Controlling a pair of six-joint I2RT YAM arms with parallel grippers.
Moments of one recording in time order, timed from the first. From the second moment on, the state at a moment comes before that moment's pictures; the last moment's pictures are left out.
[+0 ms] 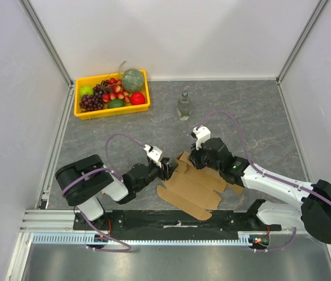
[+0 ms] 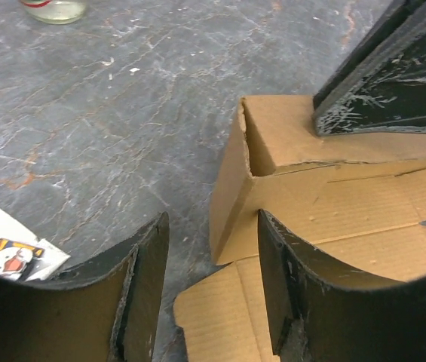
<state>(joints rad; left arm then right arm) -0.96 1.64 0.23 1.28 -0.19 -0.23 0.80 1.16 0.60 0.01 0.07 0.26</state>
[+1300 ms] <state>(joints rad) -1.12 1.81 0.41 1.28 -0.39 -0.14 0.80 1.16 0.59 0.03 0.00 0.30</state>
